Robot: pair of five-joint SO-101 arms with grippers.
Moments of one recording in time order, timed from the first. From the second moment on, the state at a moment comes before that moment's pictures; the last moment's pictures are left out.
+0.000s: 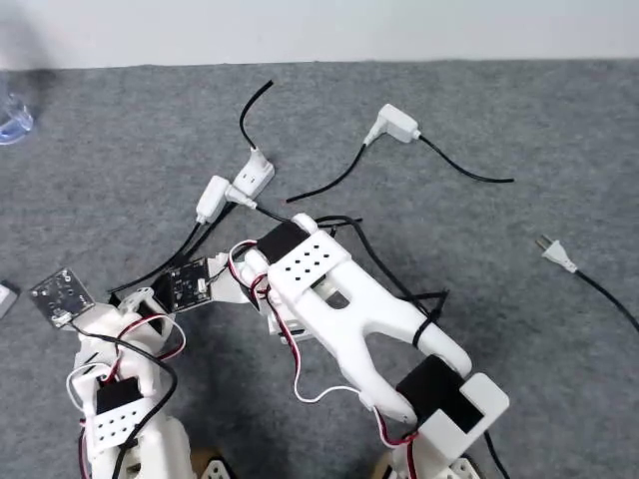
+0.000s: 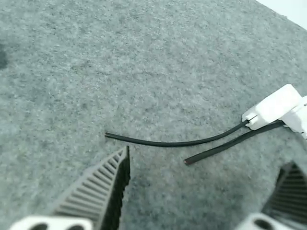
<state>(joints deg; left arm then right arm) -25.6 -64.5 96.6 19.2 22.0 -44.7 6.7 9.0 78.1 57.5</state>
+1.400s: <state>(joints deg) -25.6 -64.5 96.6 19.2 22.0 -45.6 9.1 8.8 84.0 54.7</state>
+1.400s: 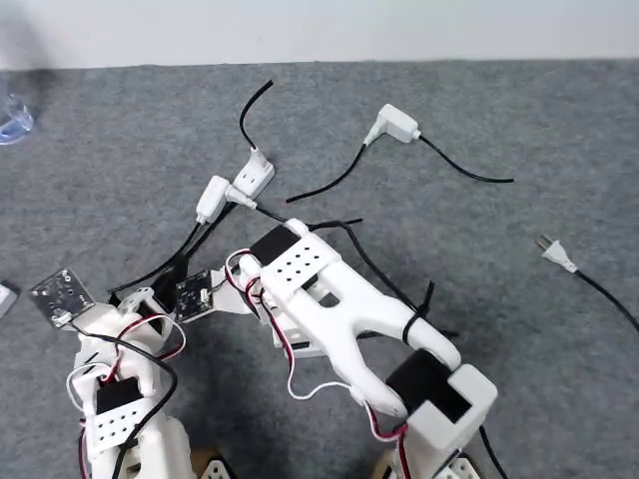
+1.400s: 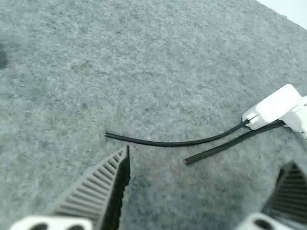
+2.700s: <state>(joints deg) -25.6 -64.5 96.6 19.2 22.0 -27.7 -2.8 6.2 70.5 69.6</state>
